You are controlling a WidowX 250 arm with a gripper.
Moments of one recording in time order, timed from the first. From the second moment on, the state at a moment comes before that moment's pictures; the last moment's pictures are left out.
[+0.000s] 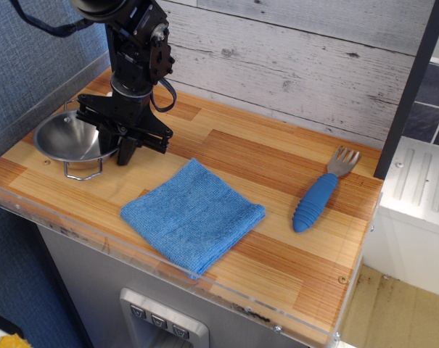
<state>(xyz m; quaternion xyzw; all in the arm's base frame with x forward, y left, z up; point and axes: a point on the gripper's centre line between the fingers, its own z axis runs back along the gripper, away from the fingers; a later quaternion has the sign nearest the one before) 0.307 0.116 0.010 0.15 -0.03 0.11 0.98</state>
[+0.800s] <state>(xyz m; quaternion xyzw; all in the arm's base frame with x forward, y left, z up) 0.284 0.114 0.019 0.16 -0.02 0.12 0.98</state>
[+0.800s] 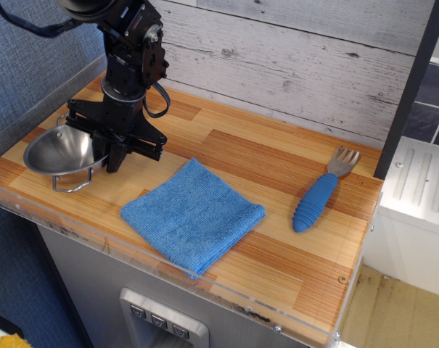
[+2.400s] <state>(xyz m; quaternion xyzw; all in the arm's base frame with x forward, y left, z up) 0.267 -0.037 0.028 0.20 -0.05 0.00 0.98</state>
